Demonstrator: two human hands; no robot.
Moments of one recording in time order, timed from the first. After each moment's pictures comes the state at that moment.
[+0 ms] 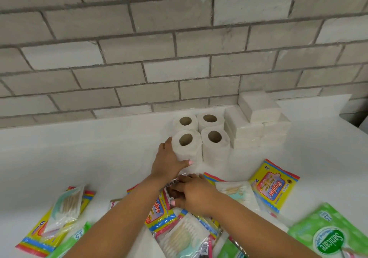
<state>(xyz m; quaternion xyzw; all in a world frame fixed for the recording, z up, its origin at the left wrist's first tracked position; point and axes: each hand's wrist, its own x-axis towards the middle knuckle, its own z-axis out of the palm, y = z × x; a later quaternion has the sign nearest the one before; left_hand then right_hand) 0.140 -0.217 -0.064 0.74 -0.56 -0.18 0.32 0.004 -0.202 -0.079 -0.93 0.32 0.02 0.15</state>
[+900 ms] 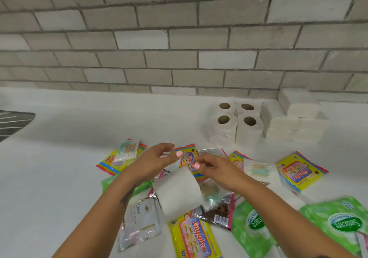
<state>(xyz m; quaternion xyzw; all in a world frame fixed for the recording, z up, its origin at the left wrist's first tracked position) 0.167 -0.007 0.011 0.77 -0.46 -0.31 0.32 -0.010 -0.123 -0.031 -0.84 0.32 -0.10 0.42</state>
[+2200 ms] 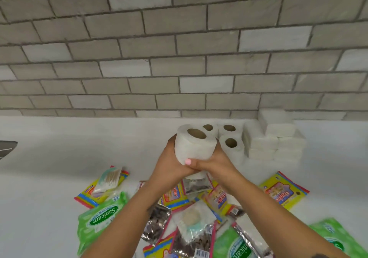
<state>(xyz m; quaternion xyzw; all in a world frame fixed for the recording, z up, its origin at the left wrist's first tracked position) 0.102 -0.089 0.033 0.66 -0.52 -0.20 0.50 -0.017 -0.165 0.015 -0.64 0.24 -0.35 0.64</state>
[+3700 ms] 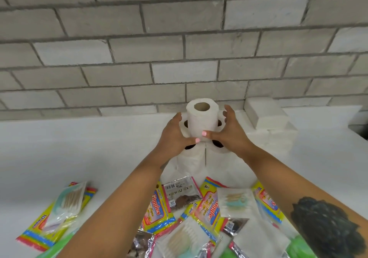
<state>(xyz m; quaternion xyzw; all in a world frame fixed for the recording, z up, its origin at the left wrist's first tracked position) 0.132 -0.239 0.012 0.68 -0.58 -0.21 0.40 -0.033 -0.309 0.009 -0.71 0.43 -0.36 0.42</state>
